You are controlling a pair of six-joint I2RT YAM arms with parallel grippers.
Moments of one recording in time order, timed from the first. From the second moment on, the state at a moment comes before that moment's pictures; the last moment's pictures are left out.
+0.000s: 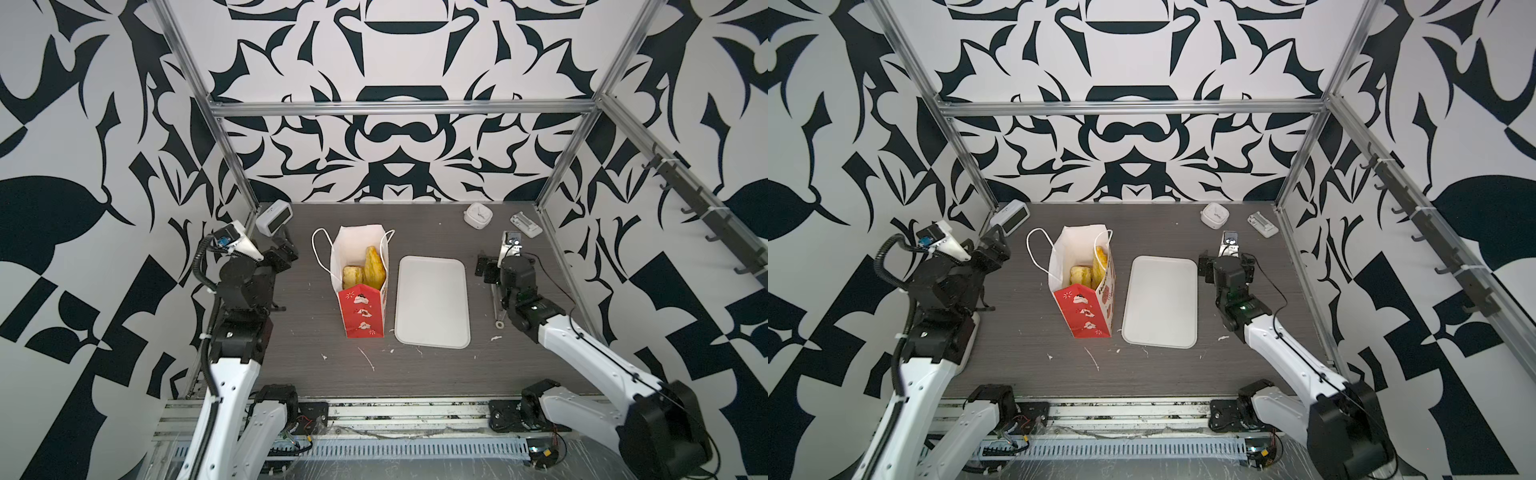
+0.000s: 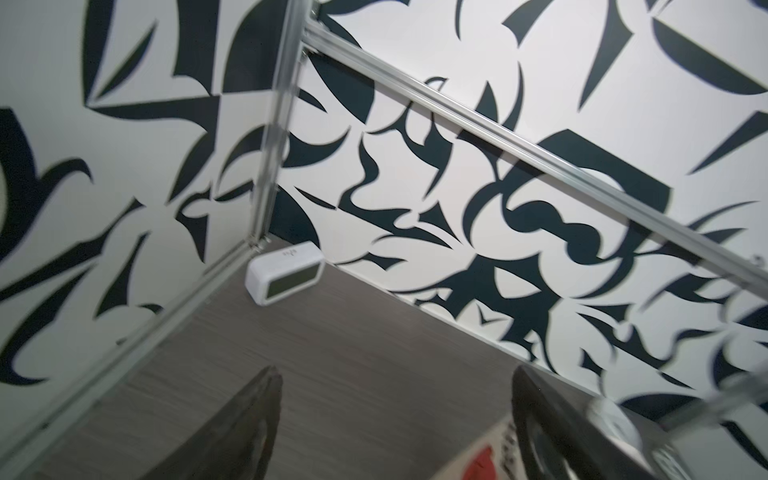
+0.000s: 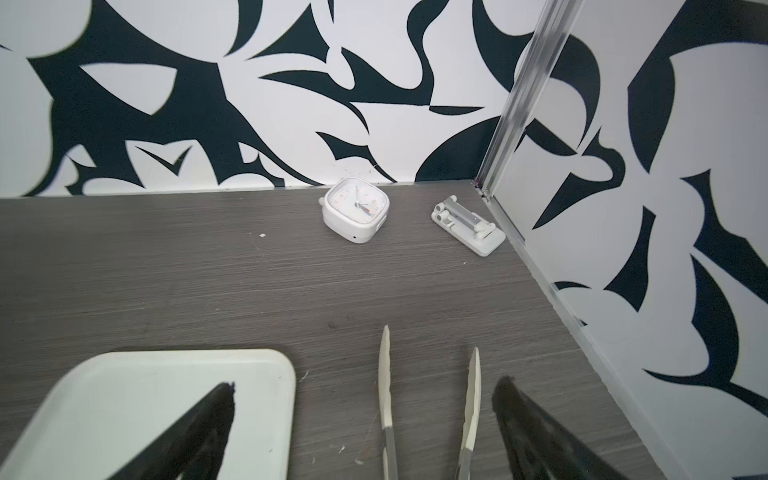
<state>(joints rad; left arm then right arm) -0.07 0.70 0.85 -0.22 -0.08 -0.47 0.35 1.03 0.67 -0.02 0.45 0.17</state>
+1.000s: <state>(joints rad) -0.33 0.90 0.95 -0.60 0.21 -0.54 0.35 0.95 0.73 -0.45 0.28 0.34</state>
